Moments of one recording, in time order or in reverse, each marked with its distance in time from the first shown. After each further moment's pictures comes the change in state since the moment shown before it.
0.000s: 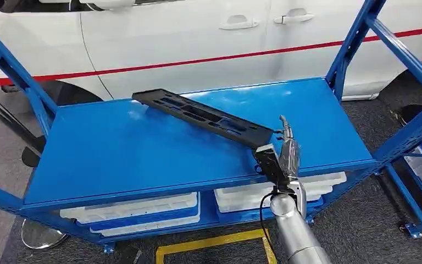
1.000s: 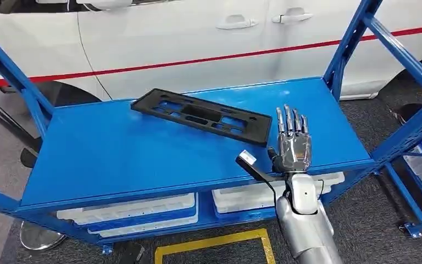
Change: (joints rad) left arm -0.022 -0.005 -0.008 0.000 -0.029 -0.009 0.021; right arm 0.007 -0.048 -0.012 -0.082 0.978 -0.115 0.403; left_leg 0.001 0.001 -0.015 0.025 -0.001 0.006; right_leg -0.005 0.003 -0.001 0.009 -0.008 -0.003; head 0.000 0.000
